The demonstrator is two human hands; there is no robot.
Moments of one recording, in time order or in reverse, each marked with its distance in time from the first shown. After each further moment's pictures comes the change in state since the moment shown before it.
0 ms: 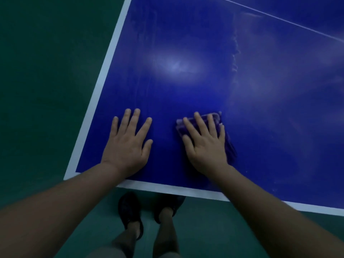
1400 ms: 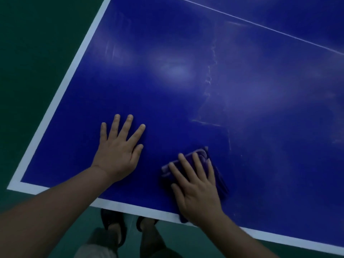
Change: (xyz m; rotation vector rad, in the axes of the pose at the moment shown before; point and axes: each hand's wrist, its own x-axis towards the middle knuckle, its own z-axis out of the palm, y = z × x) left_hand 0.049 0.089 0.011 0.064 -0.058 -0.090; right_hand -0.065 0.113 -0.003 -0.045 -0.057 -0.281
